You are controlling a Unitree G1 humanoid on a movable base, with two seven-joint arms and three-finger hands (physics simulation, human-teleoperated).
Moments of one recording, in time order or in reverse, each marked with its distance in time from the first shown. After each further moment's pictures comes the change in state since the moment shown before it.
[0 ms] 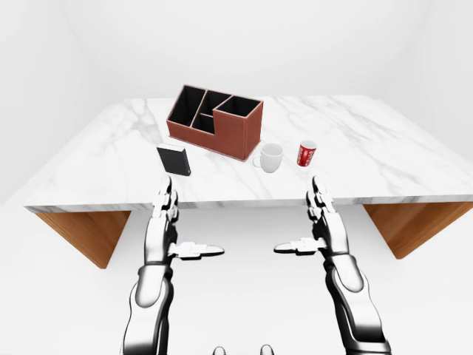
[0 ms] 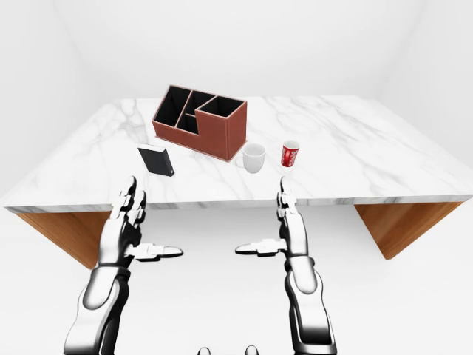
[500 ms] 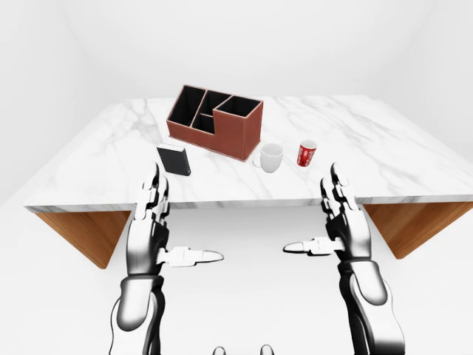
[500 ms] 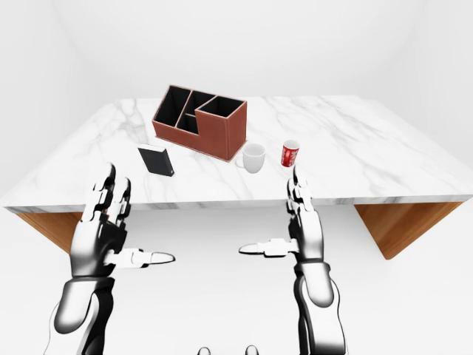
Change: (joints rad) left arm 0.091 -0.008 -0.015 -0.277 0.011 0.000 -0.022; right arm 0.071 0.007 -0.022 -0.256 0.022 0.031 0.014
